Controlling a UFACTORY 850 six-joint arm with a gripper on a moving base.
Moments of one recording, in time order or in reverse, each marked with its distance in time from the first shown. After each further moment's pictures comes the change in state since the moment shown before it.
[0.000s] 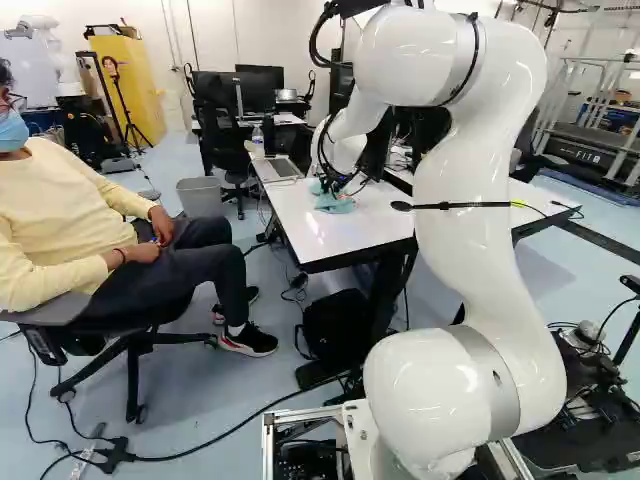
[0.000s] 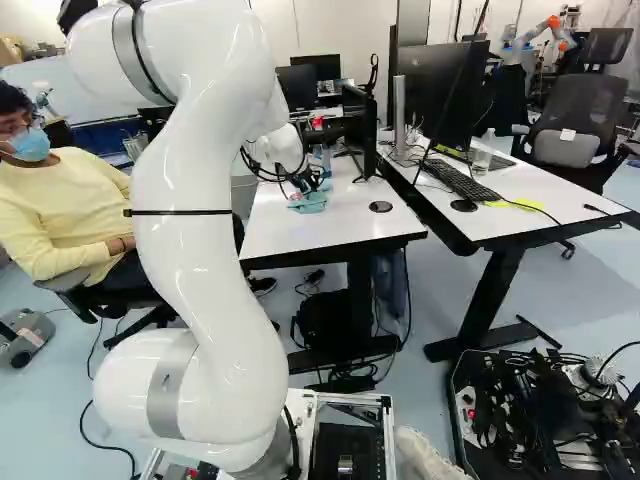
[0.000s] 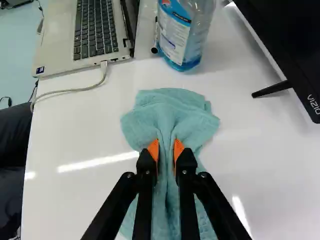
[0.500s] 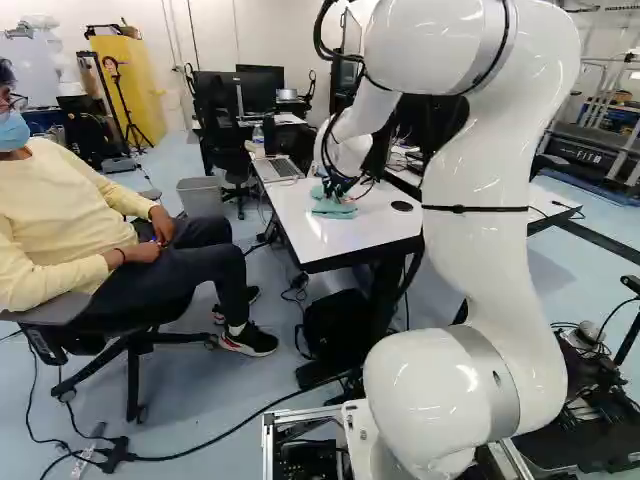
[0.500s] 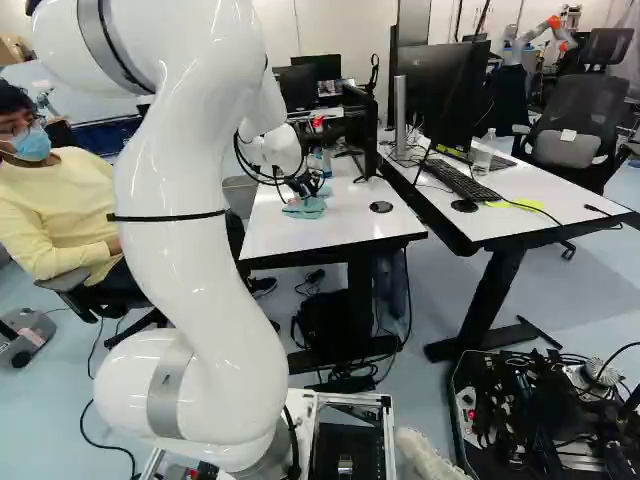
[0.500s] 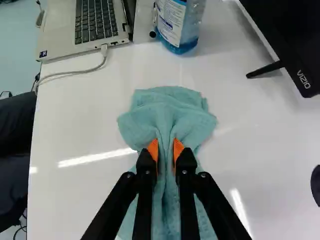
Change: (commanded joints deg) arm -1.7 4.9 6.4 0.0 0.0 0.0
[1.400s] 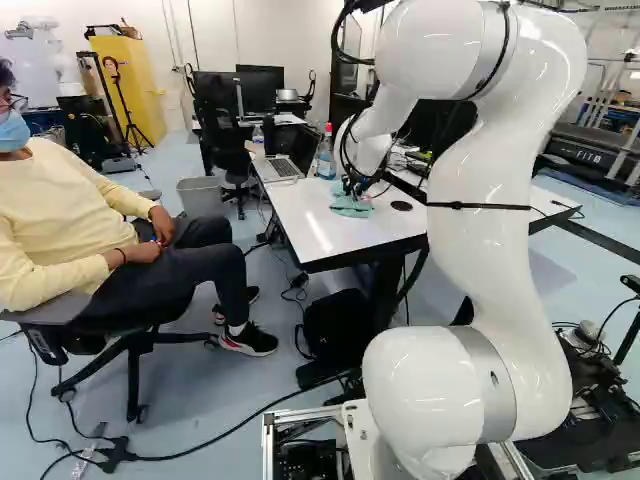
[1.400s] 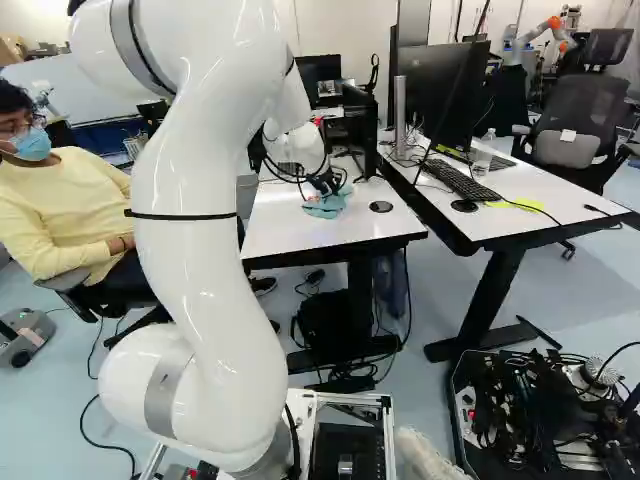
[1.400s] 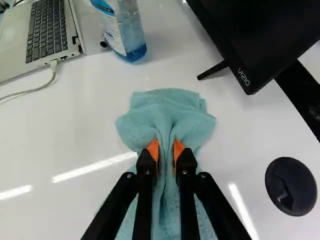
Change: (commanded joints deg) arm -5.8 -3.9 -5.2 0.0 0.0 0.0
